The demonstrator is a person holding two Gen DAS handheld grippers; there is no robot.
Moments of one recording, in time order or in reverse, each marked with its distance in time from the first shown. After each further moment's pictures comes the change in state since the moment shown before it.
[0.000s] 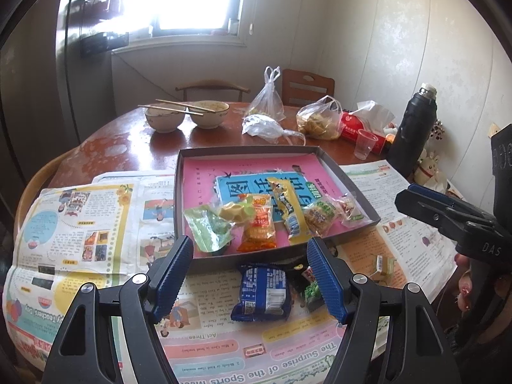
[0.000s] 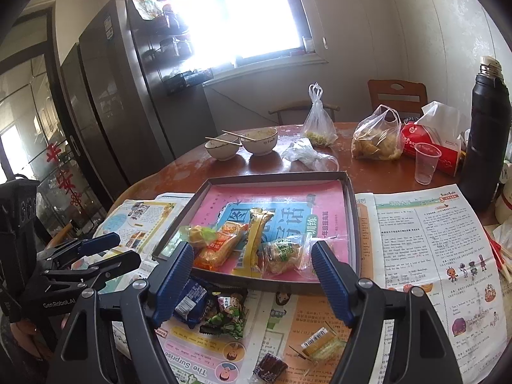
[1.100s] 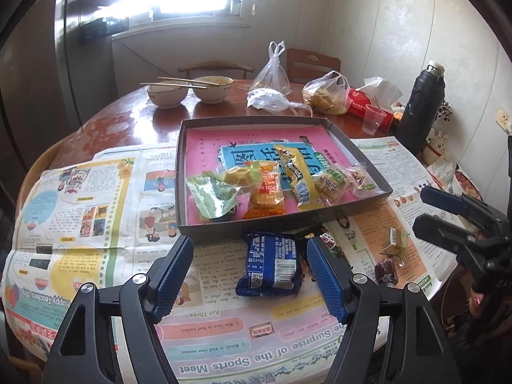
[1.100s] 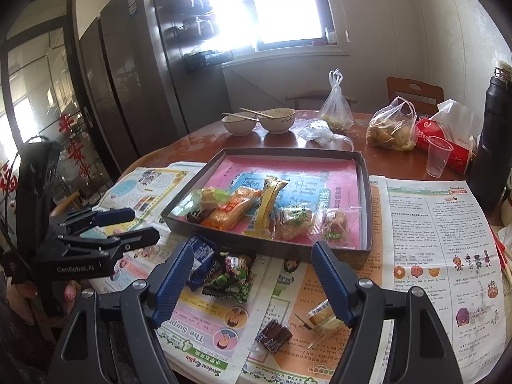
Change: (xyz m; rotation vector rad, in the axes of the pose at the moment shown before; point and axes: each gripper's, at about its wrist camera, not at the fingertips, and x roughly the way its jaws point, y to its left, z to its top) left arm 0.016 0.002 -0.023 0.009 0.086 0.028; right arm -0.002 0.012 -0.035 -0.102 0.068 0.042
